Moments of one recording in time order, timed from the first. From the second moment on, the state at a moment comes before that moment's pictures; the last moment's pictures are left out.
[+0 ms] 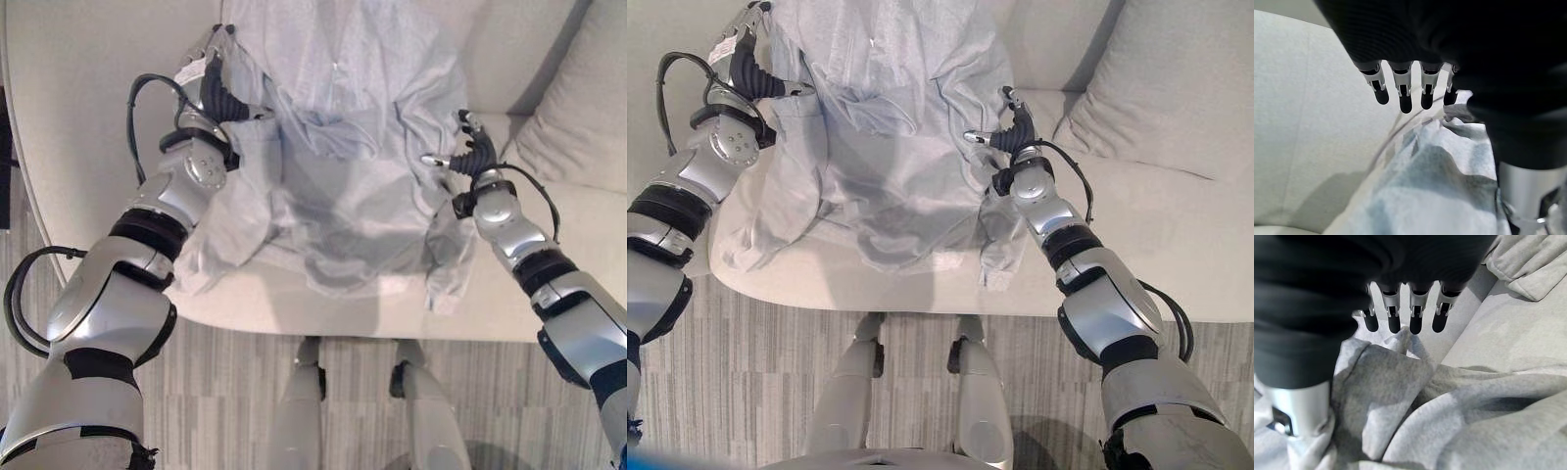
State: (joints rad) left arm -1.23 0.75 -0.69 0.90 0.08 -0.09 0.46; right arm -1.08 -0.50 0.60 0.92 0.33 -0.15 -0.34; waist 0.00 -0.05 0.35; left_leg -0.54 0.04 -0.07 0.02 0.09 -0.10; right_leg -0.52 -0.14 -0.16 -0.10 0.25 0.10
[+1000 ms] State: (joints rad) left arm -1.23 0.67 -0.70 0.96 -0.04 -0.08 0.46; right arm -1.16 -0.42 0.65 0.90 0.33 -0.14 -0.36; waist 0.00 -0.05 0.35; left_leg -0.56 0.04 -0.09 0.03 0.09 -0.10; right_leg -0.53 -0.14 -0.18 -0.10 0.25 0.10
